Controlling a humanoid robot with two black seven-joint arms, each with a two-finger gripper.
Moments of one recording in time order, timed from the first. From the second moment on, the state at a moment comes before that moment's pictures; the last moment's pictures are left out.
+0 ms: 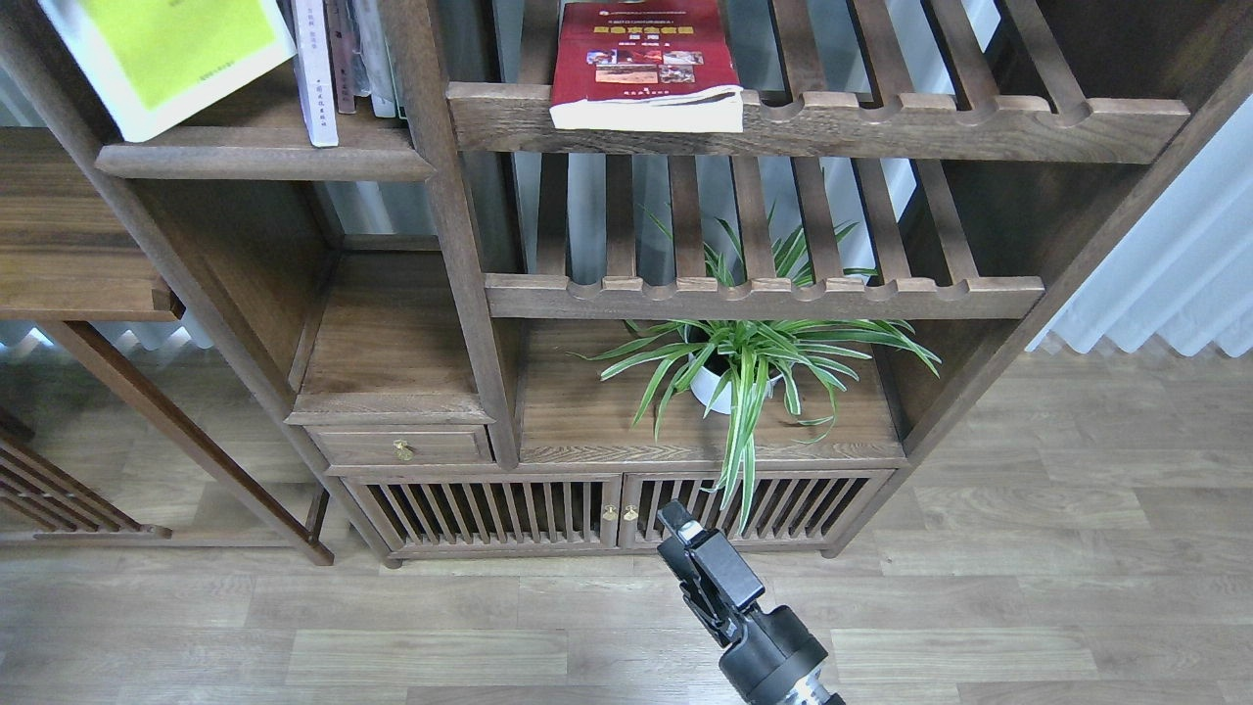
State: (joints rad) left arm -0.85 0.49 -1.56 -1.06 0.52 -0.49 0.49; right arm -0.26 0.00 0.94 1.27 0.01 0.58 0.02
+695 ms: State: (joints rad) left arm -1.03 0.35 -1.48 -0.80 0.61 -0.49 0.49; right arm -0.25 0.00 0.95 1.27 0.01 0.58 0.02
